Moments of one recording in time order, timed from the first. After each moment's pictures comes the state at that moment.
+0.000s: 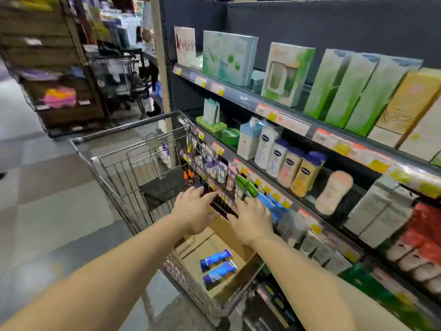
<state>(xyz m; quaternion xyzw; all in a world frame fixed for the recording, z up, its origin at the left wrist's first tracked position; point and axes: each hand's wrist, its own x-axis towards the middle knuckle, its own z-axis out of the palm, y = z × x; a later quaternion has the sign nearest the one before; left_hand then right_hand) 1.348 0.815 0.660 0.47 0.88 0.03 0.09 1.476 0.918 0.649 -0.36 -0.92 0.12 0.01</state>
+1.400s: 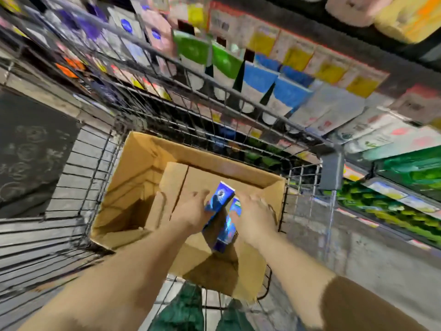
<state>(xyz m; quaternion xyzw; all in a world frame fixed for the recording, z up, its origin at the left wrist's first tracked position) 1.221 0.961 0.261 0.52 0.74 -0.07 0.43 1.376 0.995 0.321 -0.61 -0.69 0.34 -0.19</state>
